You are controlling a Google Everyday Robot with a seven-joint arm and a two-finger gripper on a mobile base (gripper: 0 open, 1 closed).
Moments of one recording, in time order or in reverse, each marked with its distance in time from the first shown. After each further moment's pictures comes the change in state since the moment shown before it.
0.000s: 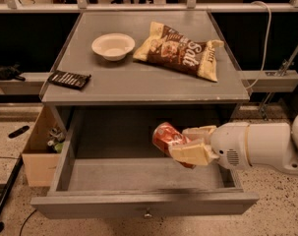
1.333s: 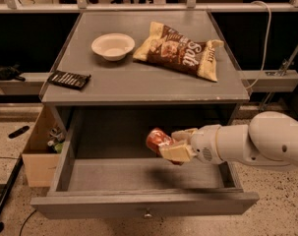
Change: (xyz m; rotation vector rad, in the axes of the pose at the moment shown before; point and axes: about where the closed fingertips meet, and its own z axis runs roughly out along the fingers) arm 0.035 -0.051 0.075 0.015 0.050 -0.041
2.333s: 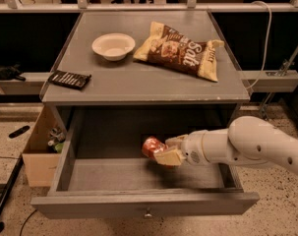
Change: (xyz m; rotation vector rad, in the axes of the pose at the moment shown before) arm 0.033 -0.017 0.042 -0.002 0.074 0.018
